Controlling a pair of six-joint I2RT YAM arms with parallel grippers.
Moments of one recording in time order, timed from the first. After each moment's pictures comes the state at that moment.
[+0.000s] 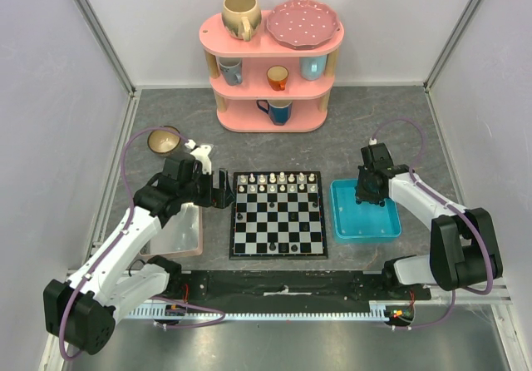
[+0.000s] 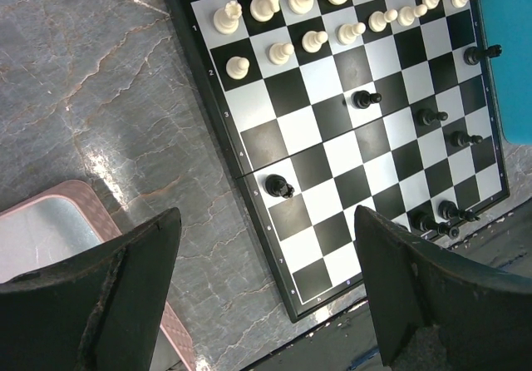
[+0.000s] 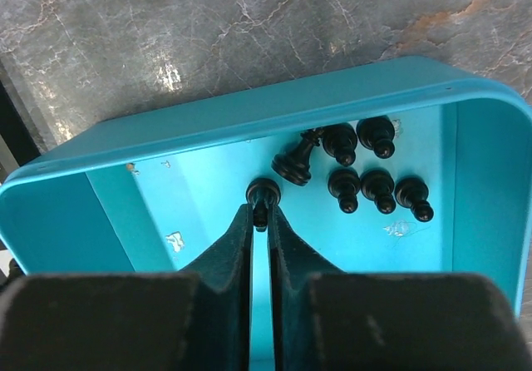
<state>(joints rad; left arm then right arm) -0.39 0.94 0.73 -0.57 0.21 -0.25 0.21 1.37 0.74 -0.51 0.11 0.42</state>
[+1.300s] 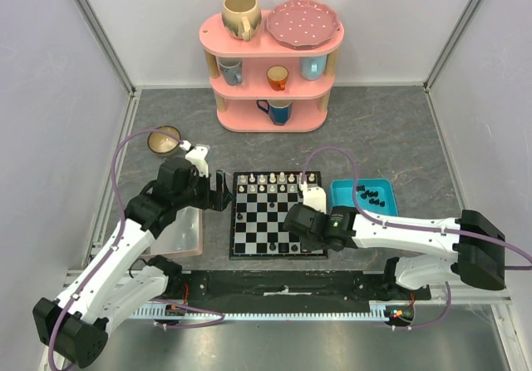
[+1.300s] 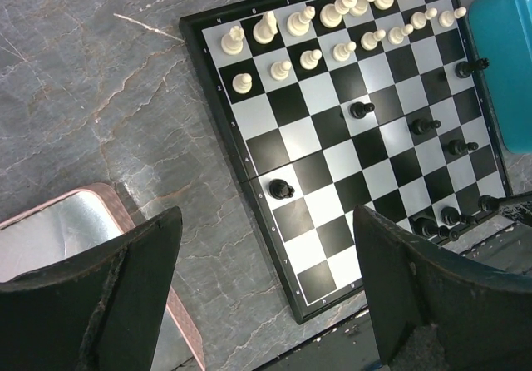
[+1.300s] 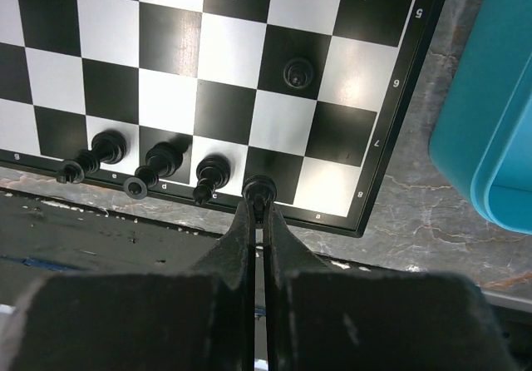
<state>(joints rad) -0.45 0.82 0.74 -0.60 0.12 -0.25 1.21 1.29 0.84 -0.76 0.35 1.02</state>
